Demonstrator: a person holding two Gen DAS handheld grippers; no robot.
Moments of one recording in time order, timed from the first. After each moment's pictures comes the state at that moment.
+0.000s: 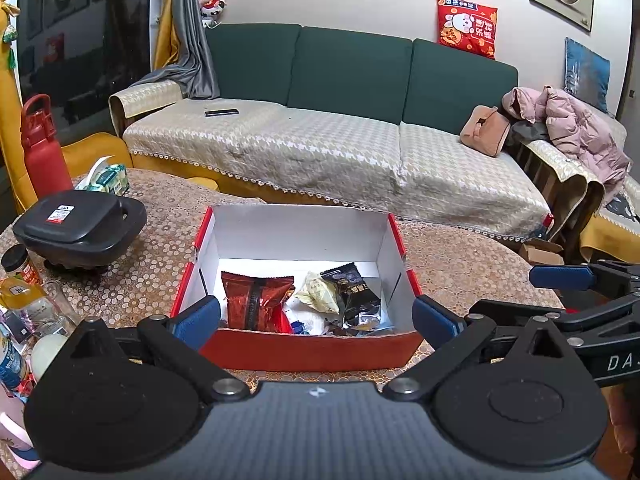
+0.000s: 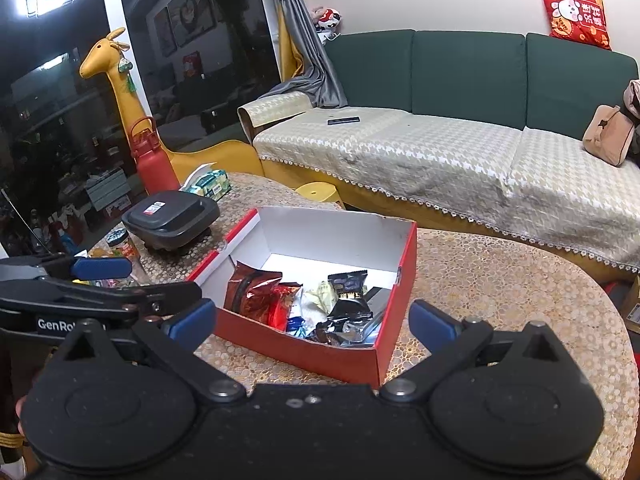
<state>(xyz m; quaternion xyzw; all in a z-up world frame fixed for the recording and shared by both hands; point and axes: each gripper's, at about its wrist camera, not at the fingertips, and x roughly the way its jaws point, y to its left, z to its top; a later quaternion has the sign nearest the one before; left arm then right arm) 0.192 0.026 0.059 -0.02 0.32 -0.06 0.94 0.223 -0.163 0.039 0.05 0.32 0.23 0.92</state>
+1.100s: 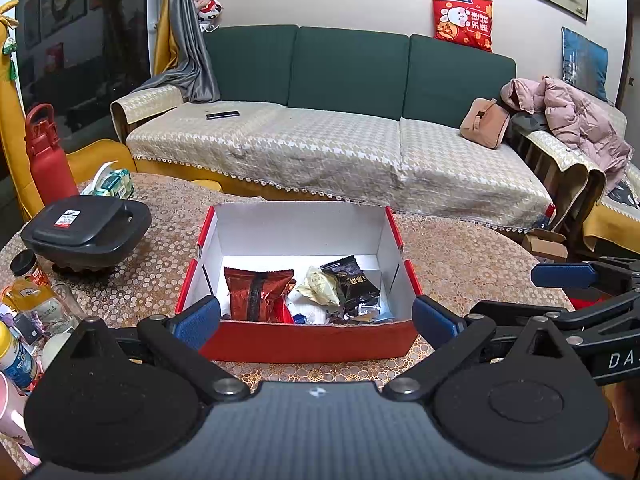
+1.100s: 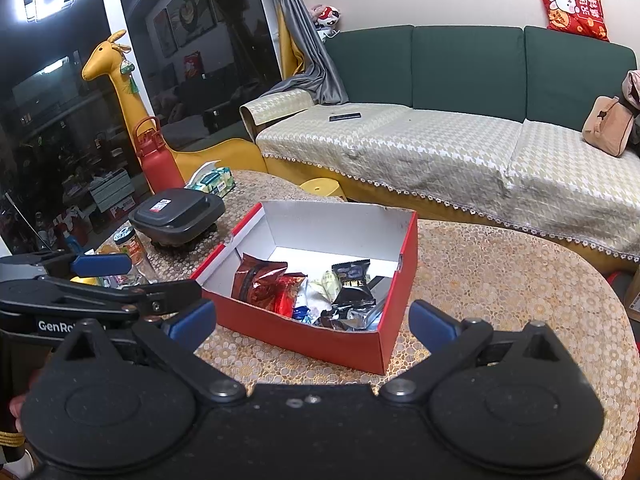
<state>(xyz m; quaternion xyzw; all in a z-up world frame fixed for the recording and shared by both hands) 0.181 0.018 0.061 0.00 0.32 -0.05 0.94 0.209 -0.170 0.036 0.06 0.32 0.23 0.92</state>
